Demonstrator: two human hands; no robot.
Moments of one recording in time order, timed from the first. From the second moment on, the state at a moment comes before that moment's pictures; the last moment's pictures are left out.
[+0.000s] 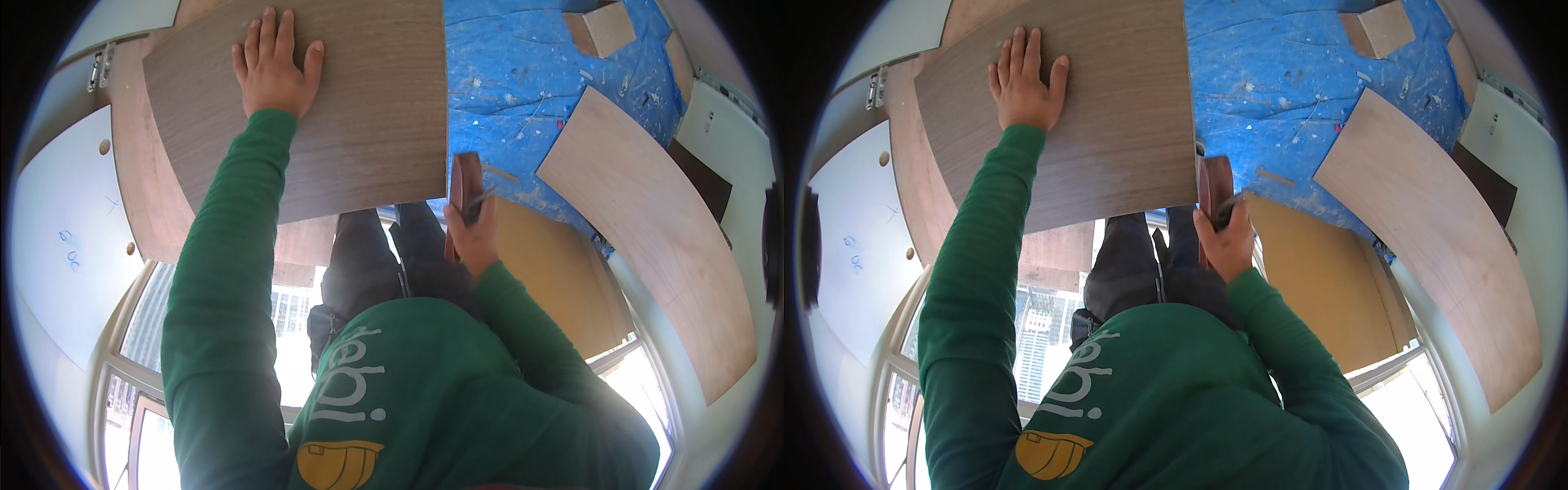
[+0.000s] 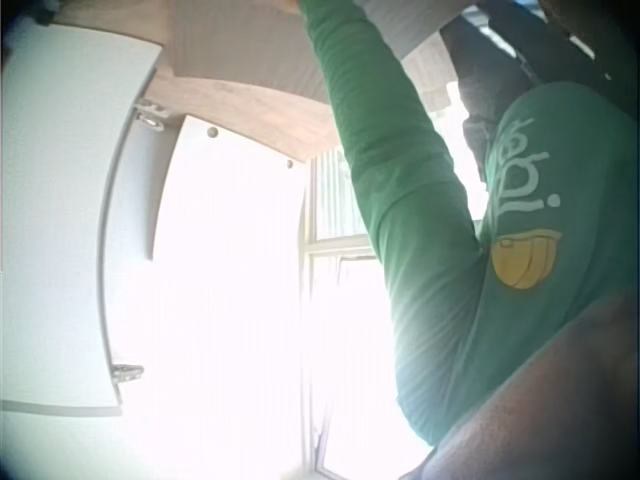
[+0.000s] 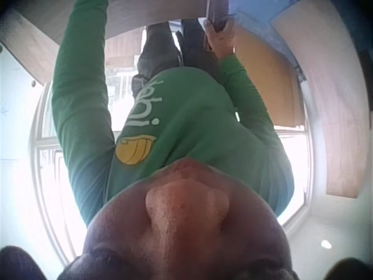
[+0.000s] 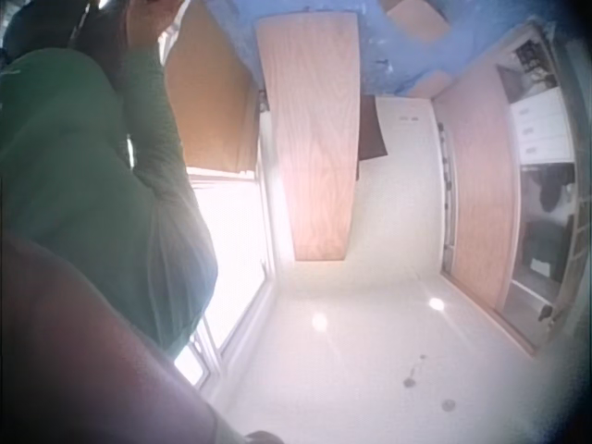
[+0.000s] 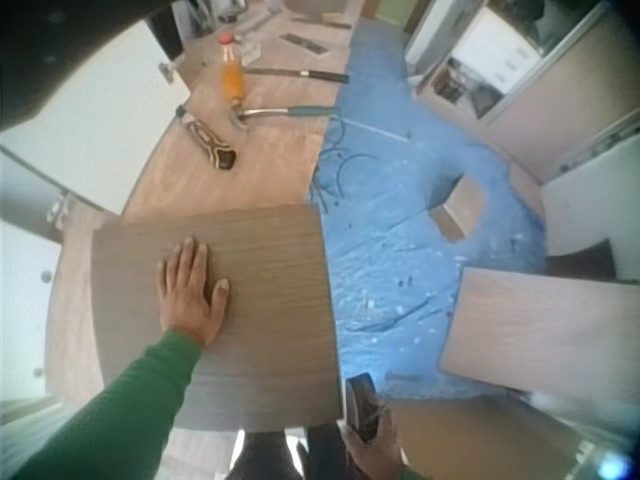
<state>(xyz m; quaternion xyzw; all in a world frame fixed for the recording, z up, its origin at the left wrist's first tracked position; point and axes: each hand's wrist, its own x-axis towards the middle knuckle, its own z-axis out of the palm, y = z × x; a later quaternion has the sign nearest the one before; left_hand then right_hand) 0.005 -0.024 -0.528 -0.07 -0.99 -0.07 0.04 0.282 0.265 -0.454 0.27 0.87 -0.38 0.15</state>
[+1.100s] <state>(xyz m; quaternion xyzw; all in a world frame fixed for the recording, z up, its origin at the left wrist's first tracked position) 0.001 -0.022 -0.525 -0.06 -0.99 -0.08 0.02 -0.030 0.246 -0.492 0.15 0.95 -0.28 0.02</state>
